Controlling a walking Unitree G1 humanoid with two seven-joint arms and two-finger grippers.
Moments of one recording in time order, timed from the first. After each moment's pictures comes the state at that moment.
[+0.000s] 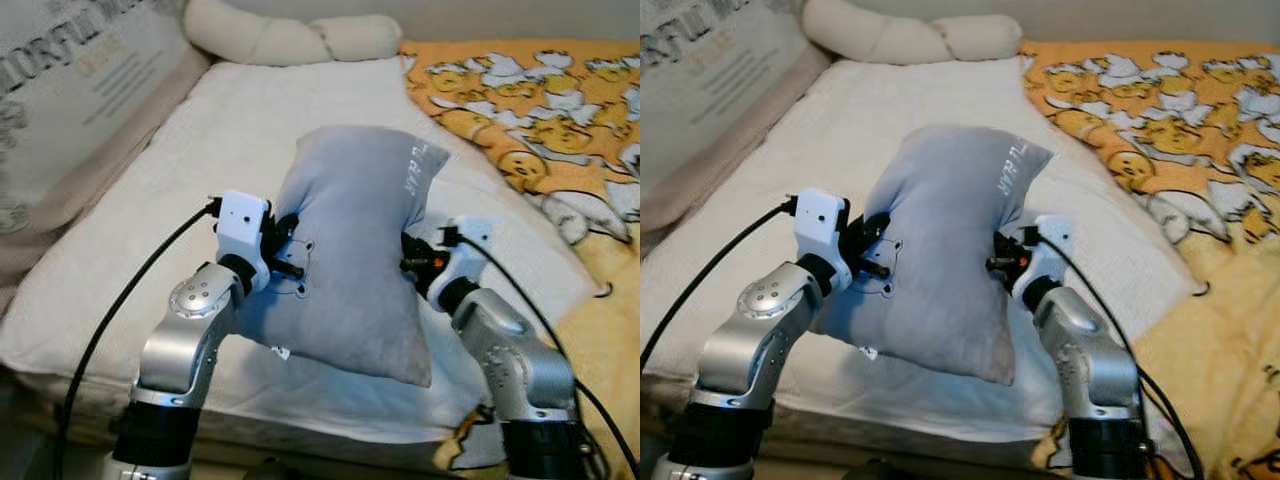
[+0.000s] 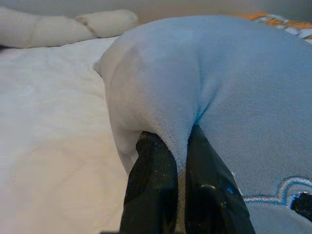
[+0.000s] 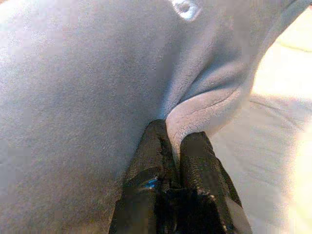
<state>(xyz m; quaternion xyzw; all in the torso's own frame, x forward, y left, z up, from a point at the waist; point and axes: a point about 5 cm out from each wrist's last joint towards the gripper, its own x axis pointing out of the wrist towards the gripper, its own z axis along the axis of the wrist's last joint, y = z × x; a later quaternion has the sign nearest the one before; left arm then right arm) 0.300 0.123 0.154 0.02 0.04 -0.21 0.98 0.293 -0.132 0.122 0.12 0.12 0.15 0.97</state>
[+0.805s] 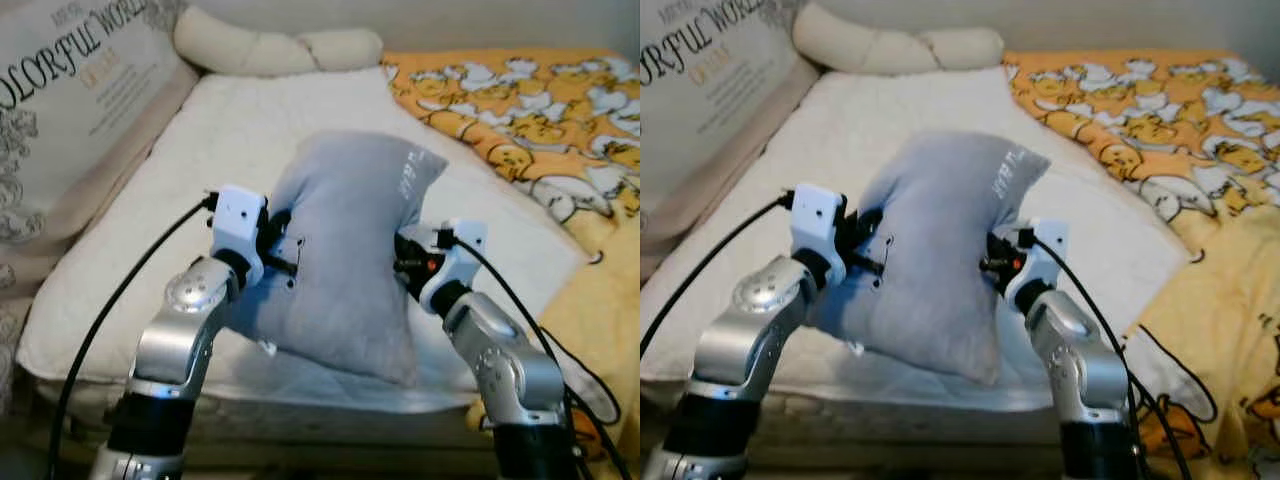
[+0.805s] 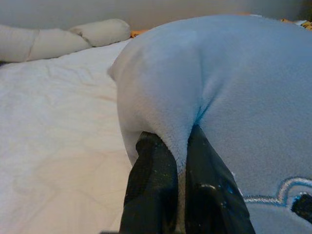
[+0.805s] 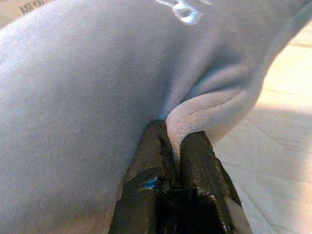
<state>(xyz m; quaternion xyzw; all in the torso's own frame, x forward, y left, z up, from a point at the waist) 0.307 0.128 0.157 0.04 0.05 -0.20 0.98 0.293 -0.130 0.124 0.16 0.11 0.16 0.97</state>
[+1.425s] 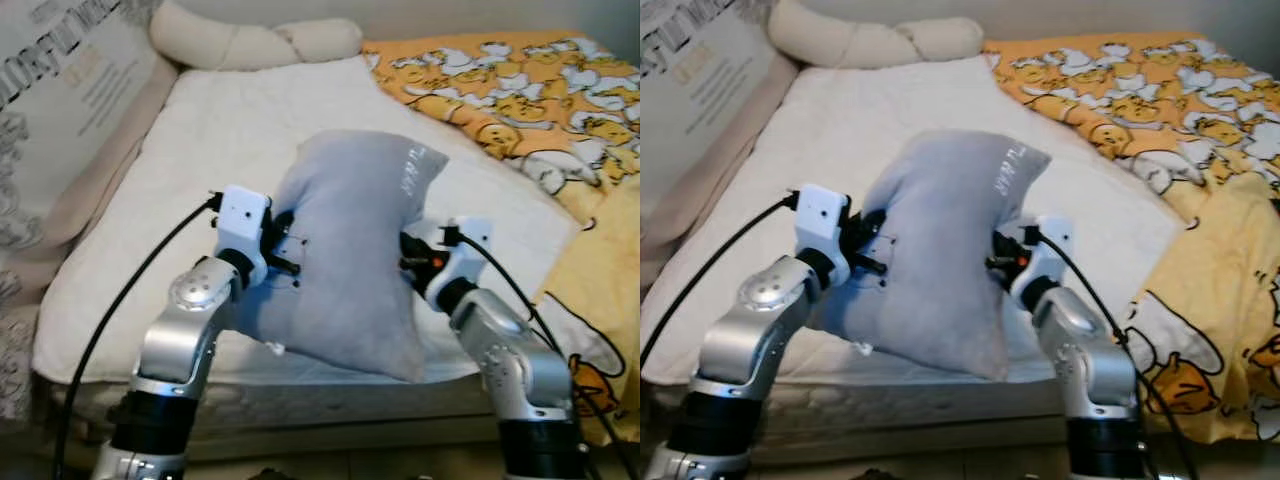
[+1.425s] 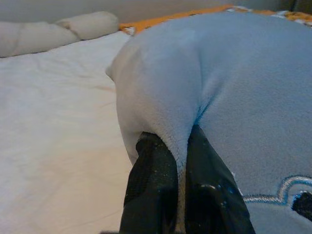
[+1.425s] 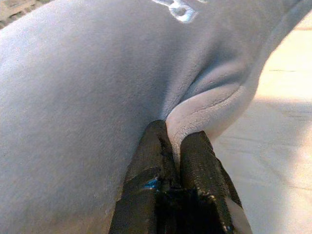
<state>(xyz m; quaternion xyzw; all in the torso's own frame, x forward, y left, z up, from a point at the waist) 0.308 0.128 0.156 0.04 0.05 -0.19 0.98 0.294 -0.131 0.123 0.15 0.12 0.17 0.97</state>
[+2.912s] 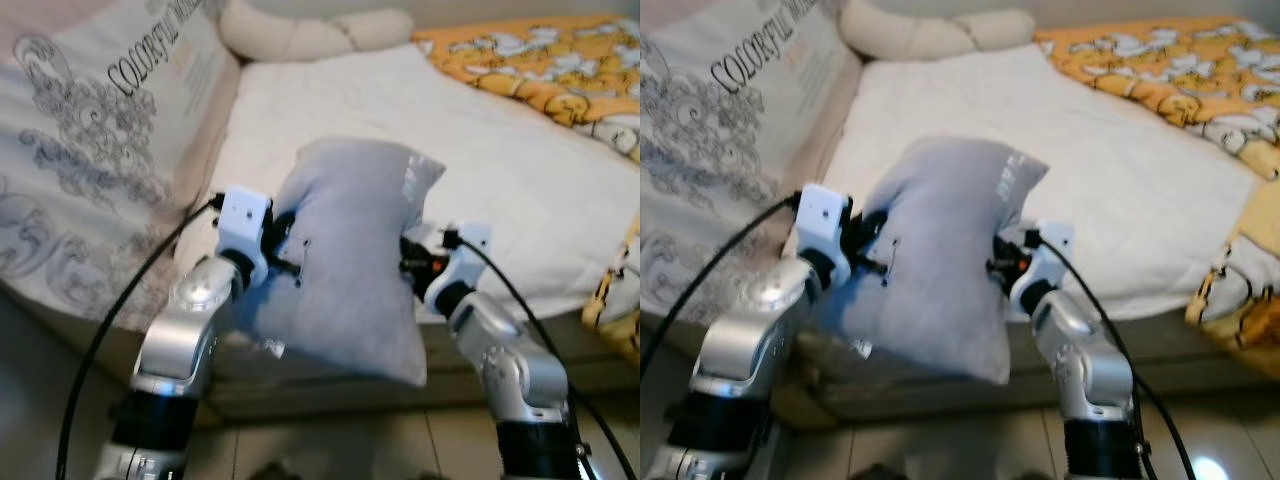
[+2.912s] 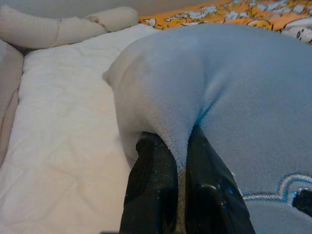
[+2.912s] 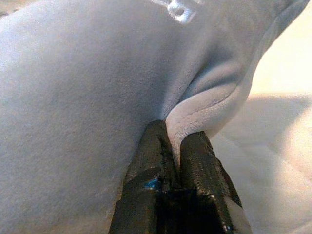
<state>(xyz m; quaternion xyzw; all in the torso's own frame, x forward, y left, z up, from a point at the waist) 0.309 0.122 0.158 0.04 0.05 -0.21 0.98 0.292 -0.133 0.115 0.17 0.13 0.15 0.97</state>
